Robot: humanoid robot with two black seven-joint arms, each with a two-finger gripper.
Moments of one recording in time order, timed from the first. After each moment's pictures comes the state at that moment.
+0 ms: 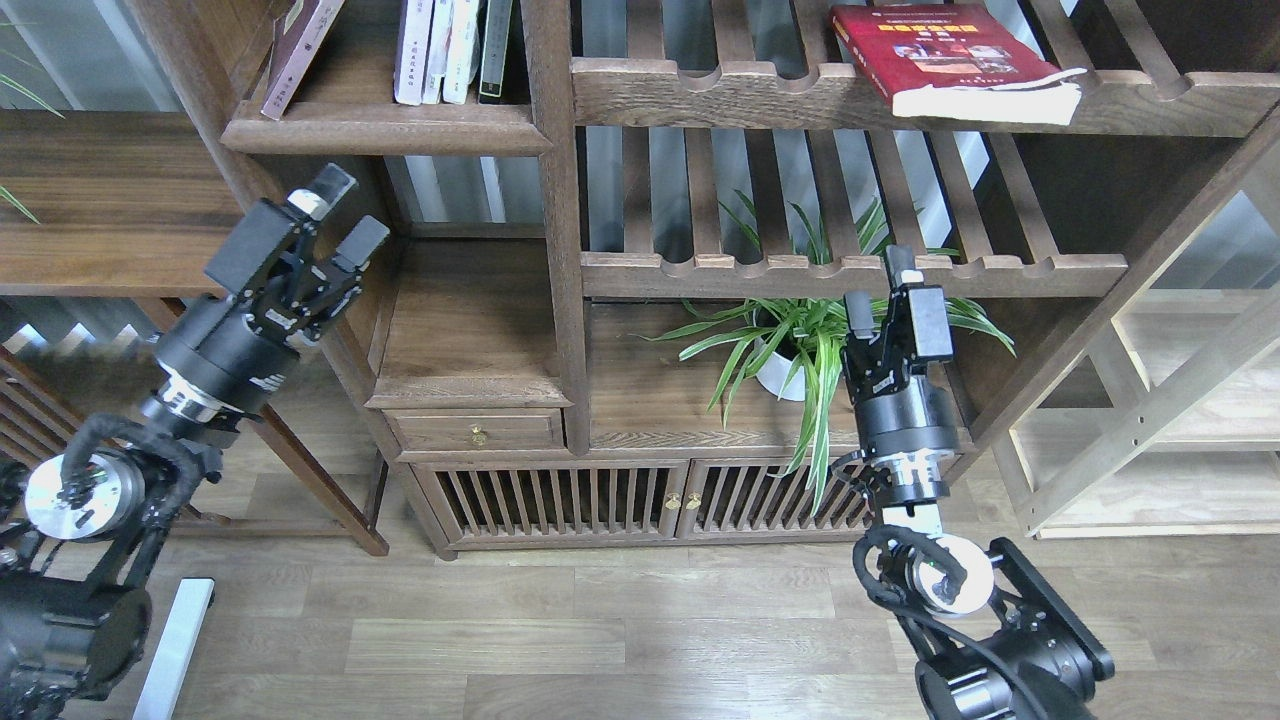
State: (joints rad) left arm -0.27 0.24 -1.35 -1.30 -0.39 -0.49 0.49; right arm 0.12 0.02 1.27 1.19 0.19 0.58 0.24
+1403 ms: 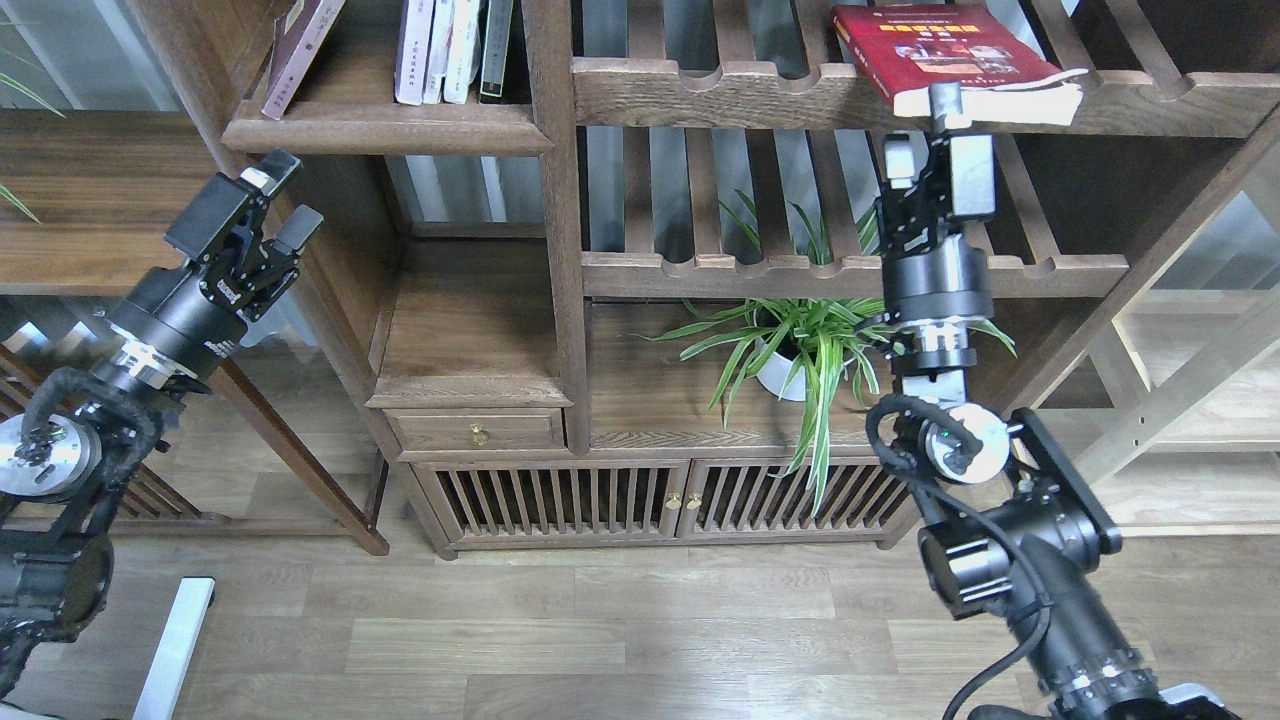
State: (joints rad) left arm -0.39 0.29 -1.36 -1.06 -0.39 -0.49 0.49; right arm 0.38 -0.01 1.37 1.12 0.11 0.58 0.25
